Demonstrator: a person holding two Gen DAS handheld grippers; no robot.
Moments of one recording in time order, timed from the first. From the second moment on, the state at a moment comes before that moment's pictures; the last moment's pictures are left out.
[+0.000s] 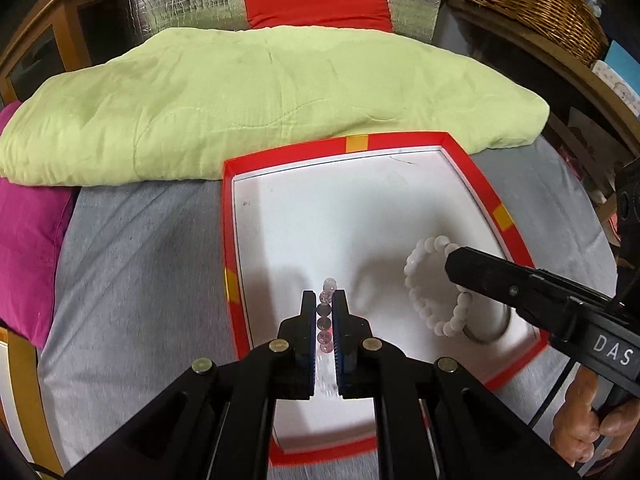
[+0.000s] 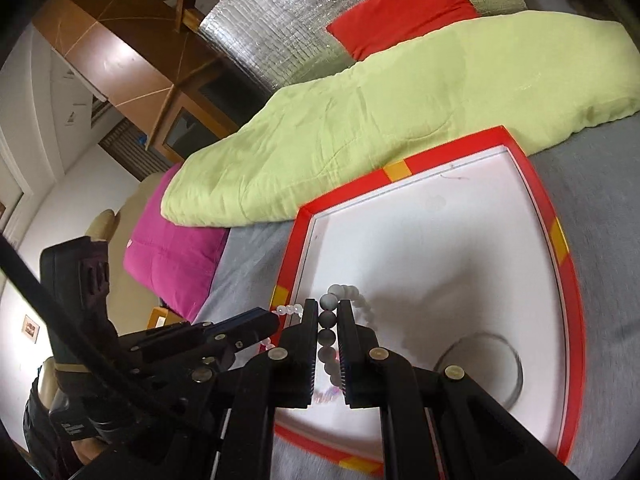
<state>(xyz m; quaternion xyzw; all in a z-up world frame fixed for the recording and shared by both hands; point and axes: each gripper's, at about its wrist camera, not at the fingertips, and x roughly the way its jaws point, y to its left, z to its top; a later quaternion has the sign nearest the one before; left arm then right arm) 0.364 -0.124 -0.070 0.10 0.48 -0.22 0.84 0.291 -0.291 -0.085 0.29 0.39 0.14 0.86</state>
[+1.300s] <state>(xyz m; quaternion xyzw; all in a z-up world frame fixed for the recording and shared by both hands) 0.244 -0.042 -0.056 0.03 0.46 -0.15 0.87 0.244 -0.349 -0.049 0.33 0.35 0.08 0.87</state>
